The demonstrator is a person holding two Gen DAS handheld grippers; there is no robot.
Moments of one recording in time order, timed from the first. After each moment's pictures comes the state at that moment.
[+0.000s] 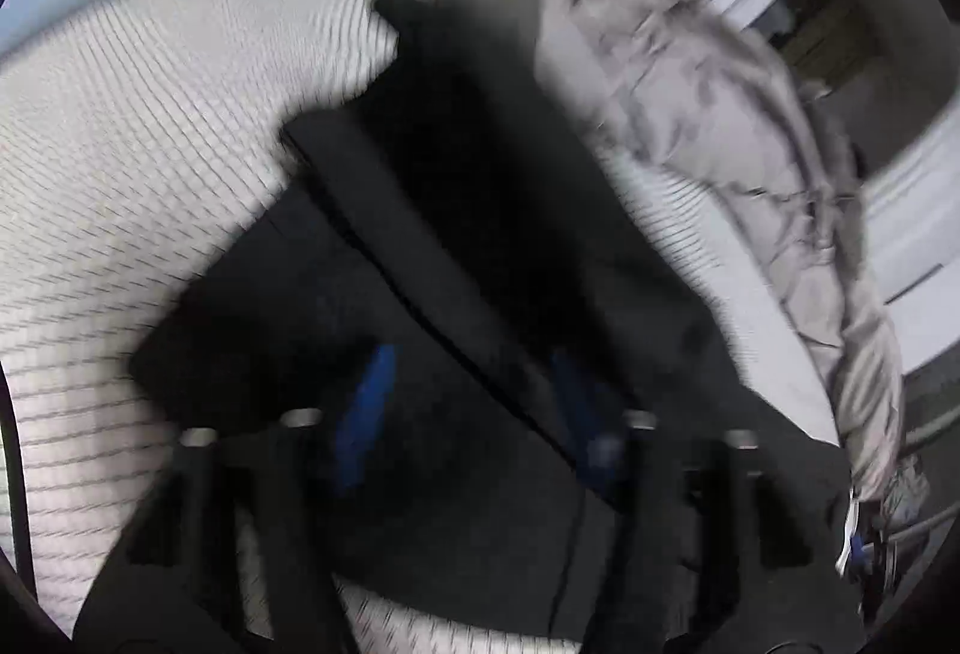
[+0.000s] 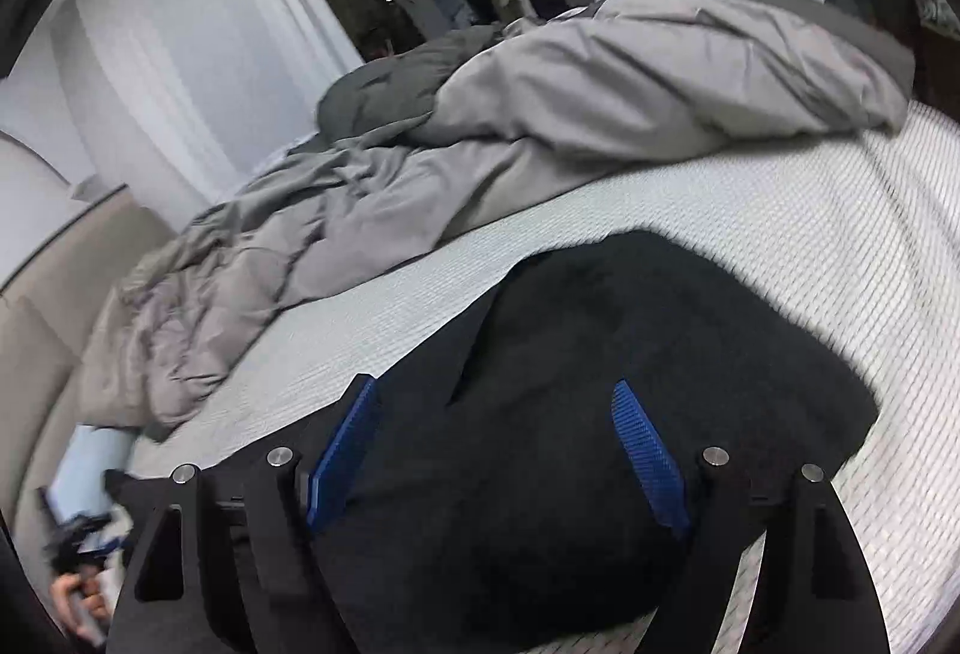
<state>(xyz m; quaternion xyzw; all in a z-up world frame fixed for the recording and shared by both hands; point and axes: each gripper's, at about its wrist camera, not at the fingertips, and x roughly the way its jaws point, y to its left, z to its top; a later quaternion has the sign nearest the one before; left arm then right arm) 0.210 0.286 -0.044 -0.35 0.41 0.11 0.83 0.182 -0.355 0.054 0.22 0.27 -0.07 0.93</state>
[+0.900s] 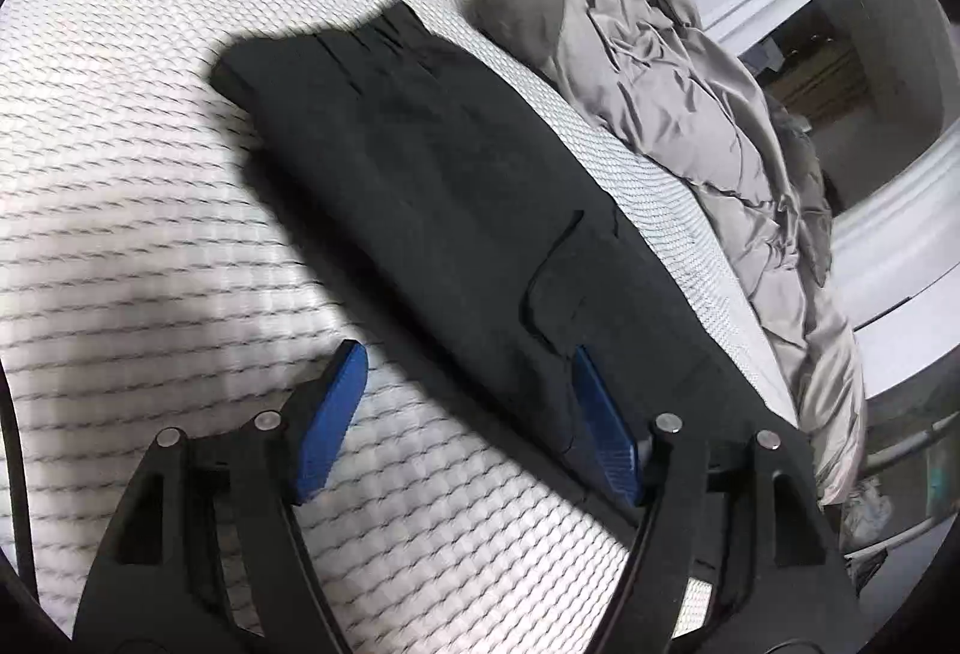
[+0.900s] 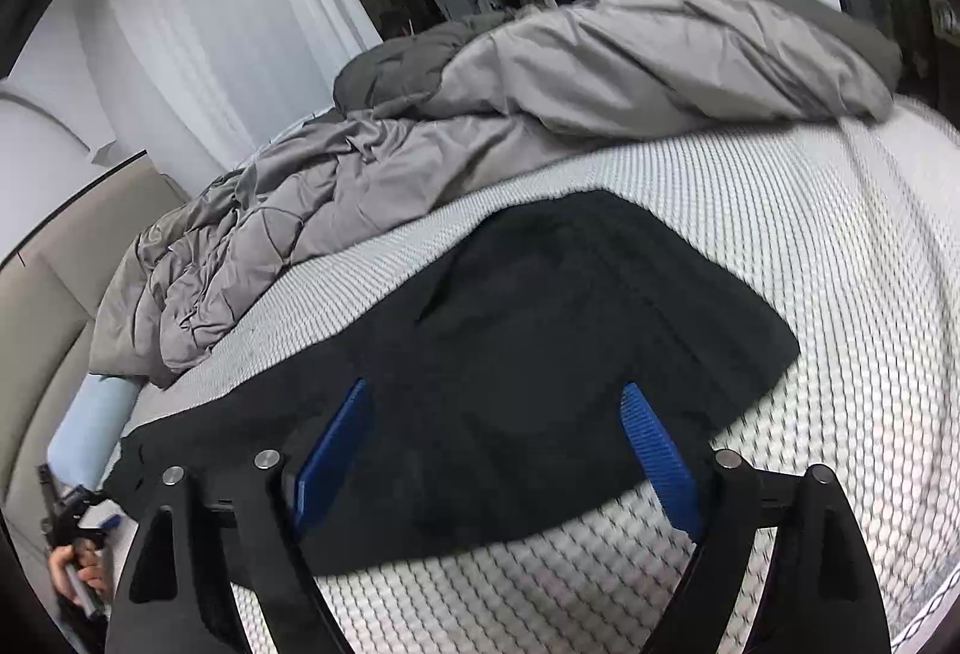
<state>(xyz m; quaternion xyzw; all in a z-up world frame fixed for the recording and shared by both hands) 0.096 0.263 -0.045 -0.39 0.37 0.10 0.84 0.131 -0.374 0.041 0.20 0.30 -0.05 0.93</state>
